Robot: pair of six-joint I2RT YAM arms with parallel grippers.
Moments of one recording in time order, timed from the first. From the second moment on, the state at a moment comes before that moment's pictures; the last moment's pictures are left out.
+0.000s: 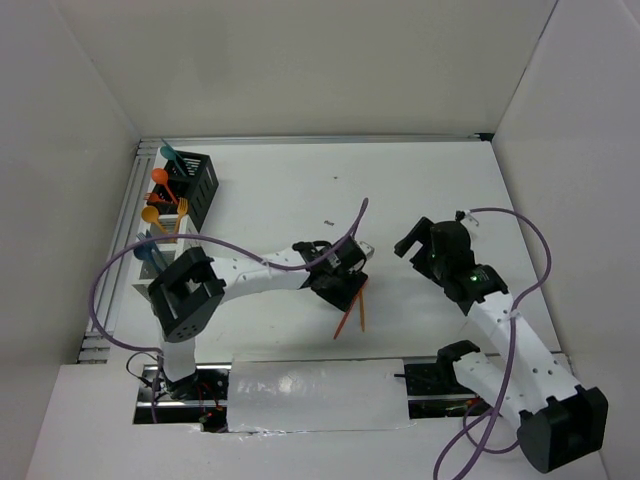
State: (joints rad) left arm -1.00 1.85 1.30 -0.55 0.00 -0.39; right arm 0.30 0.86 0.67 -0.52 0.20 0.86
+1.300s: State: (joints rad) left arm -1.07 2.07 1.51 -0.66 -0.17 -0.56; right arm 0.29 0.69 0.67 -0.66 0.18 0.83
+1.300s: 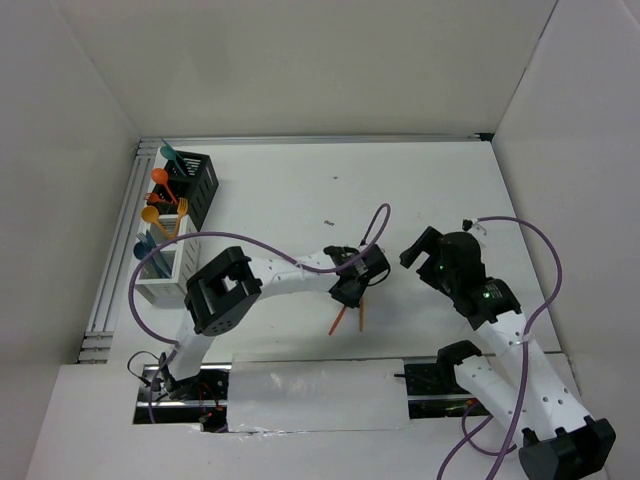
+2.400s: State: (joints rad) left arm 0.27 1.07 0.91 0.20 0.41 -0.39; right arm 0.29 0.97 0.66 -0.36 0.14 0.83
